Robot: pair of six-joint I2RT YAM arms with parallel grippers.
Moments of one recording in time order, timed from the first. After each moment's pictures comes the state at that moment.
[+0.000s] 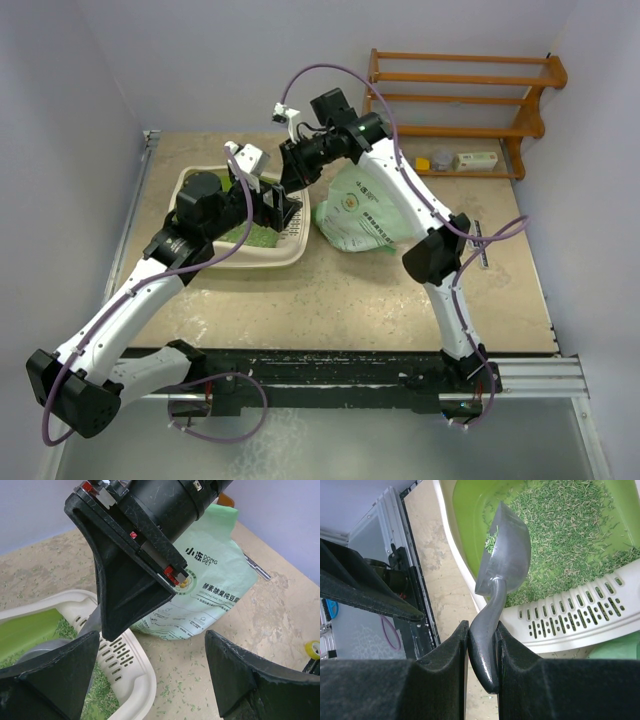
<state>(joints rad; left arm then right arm) -0.51 1.06 1.04 -0.15 0.21 -0.13 0.62 2.27 2.56 -1.12 -0.75 -0.05</state>
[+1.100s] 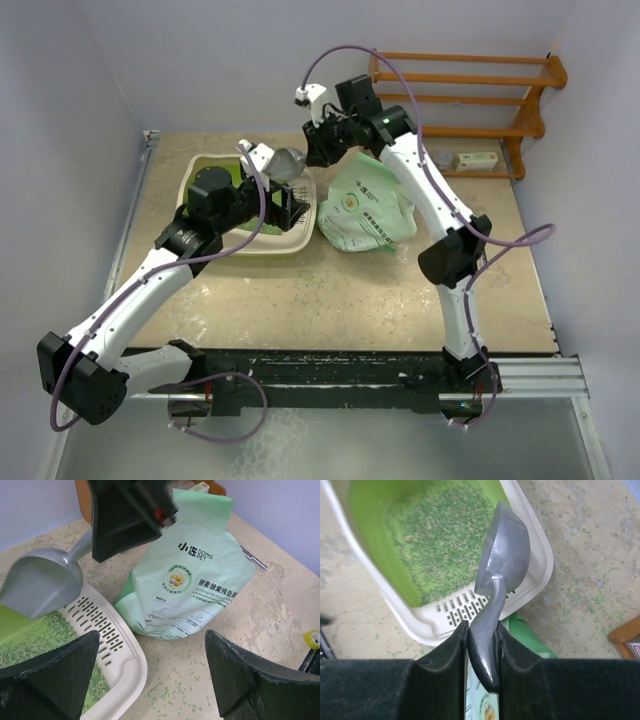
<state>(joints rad) -0.51 1.13 1.05 -0.12 0.27 -0.10 0.55 2.19 2.46 -0.99 -0.37 -0.24</state>
